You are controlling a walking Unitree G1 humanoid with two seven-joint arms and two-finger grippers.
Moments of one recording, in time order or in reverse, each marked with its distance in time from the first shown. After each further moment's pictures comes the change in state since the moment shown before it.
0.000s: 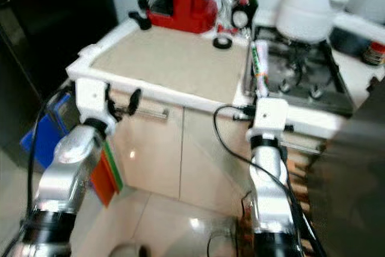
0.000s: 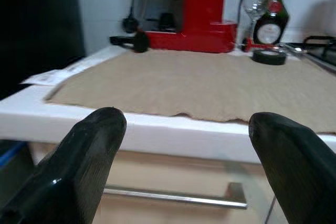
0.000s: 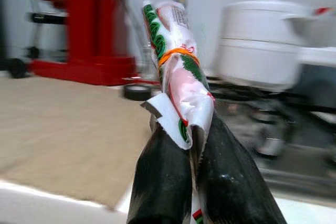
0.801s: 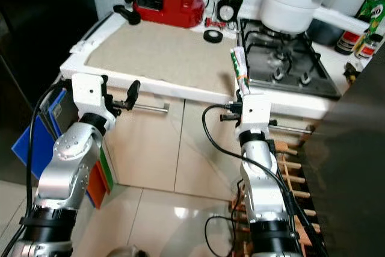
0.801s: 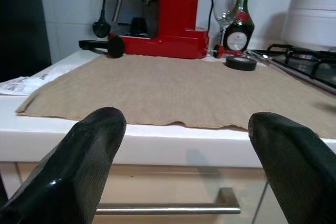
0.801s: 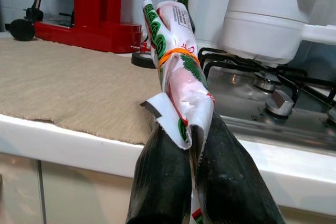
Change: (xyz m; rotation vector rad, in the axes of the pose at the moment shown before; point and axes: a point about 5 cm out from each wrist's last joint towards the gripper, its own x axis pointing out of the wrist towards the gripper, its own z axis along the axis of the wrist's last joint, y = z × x) left arm 0.002 0.000 0.009 0.015 -0.049 0.017; right arm 0.006 0.017 -0.011 0.022 0.075 0.115
